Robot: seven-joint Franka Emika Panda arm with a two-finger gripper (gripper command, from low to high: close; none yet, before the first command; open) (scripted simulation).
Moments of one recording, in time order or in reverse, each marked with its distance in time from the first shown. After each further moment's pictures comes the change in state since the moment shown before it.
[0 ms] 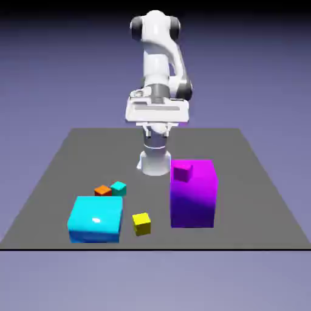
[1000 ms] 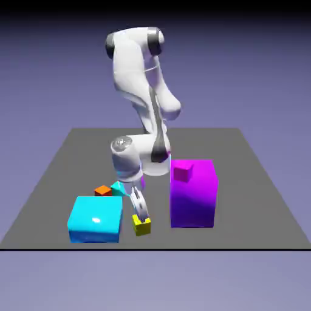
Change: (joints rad) arm -0.641 0.942 0.440 0.333 -0.075 -0.271 1.112
